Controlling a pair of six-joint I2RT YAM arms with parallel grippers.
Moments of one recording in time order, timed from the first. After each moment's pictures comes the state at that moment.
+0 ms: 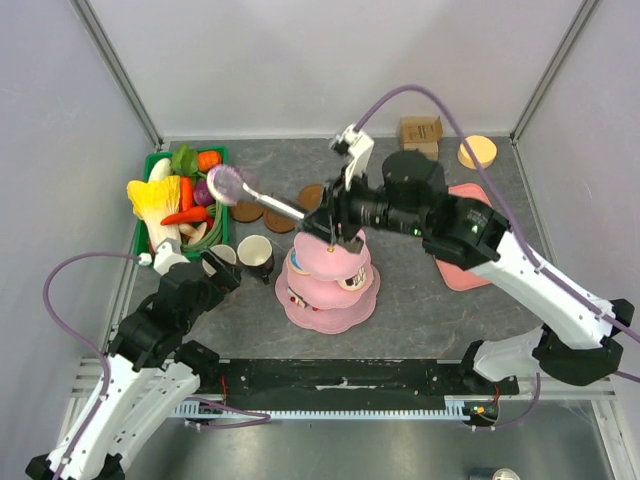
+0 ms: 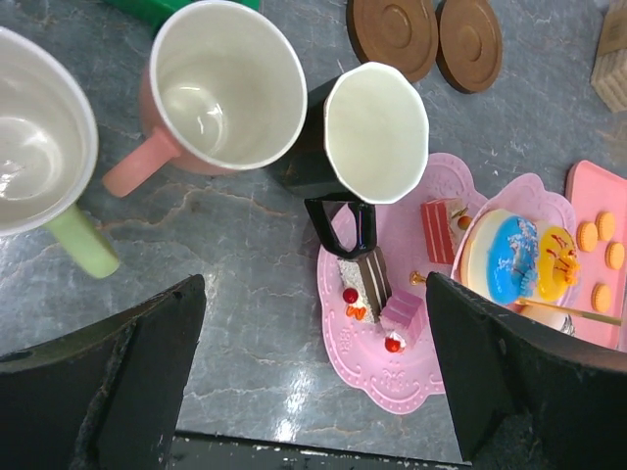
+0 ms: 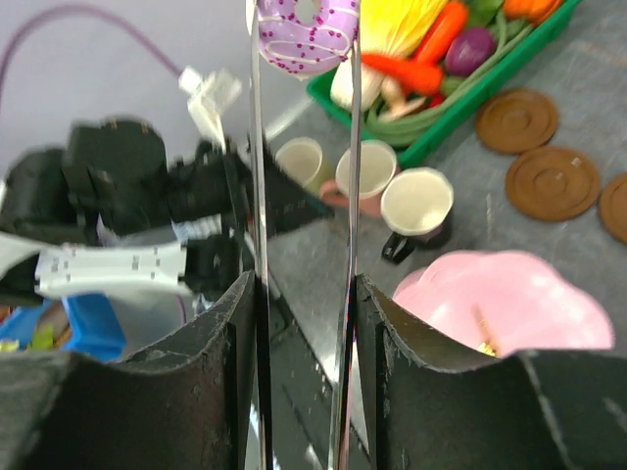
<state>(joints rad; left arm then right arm) -0.48 0.45 0.69 -0.90 -0.36 -0.98 0.95 1.37 1.77 -0.62 -0.17 0.34</state>
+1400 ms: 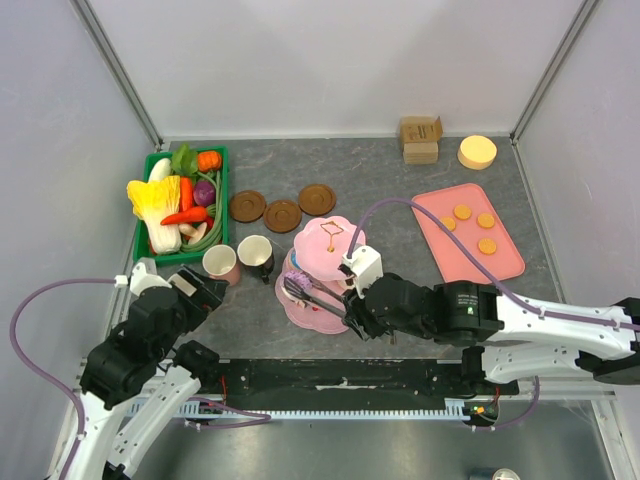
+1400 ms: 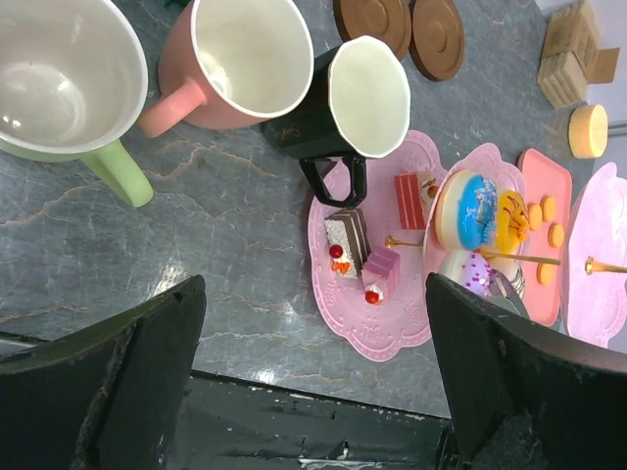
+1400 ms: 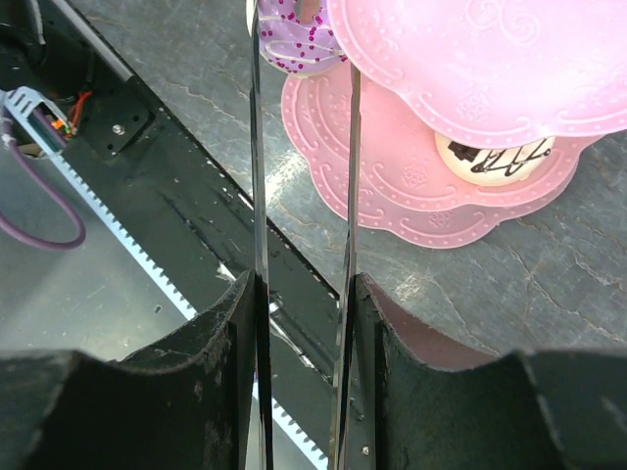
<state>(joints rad) -0.48 0.27 0.81 -1.15 -0.33 -1.05 1.41 1.06 1.14 -0.80 0.35 0.51</state>
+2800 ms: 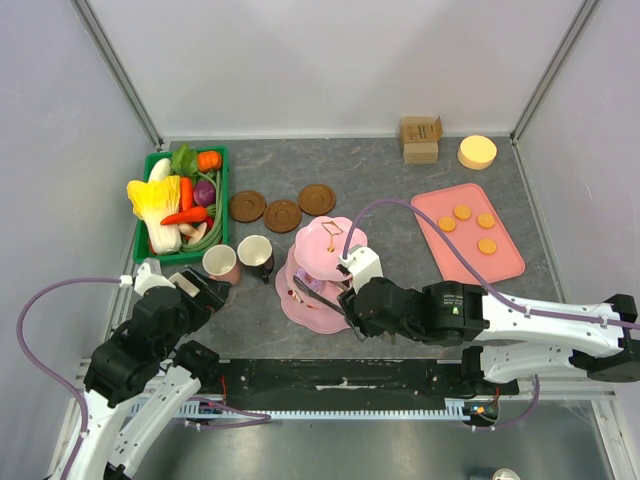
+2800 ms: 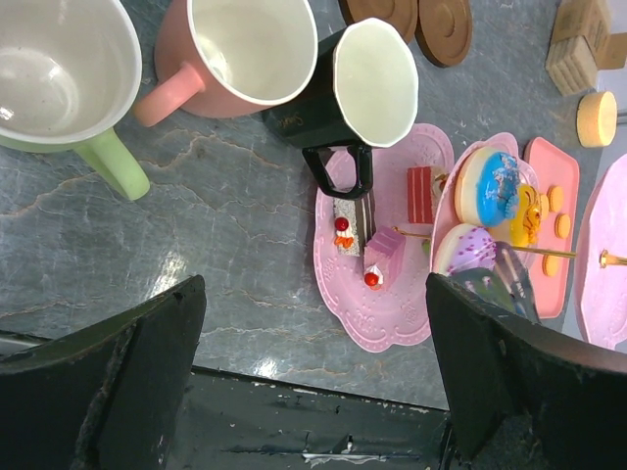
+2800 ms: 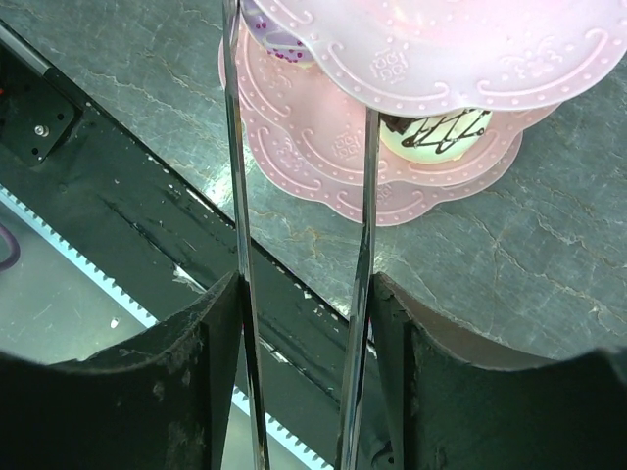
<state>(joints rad) -0.48 0.26 0.78 -1.14 -0.30 -1.05 1.41 1.12 1.14 -0.87 0.44 0.57</state>
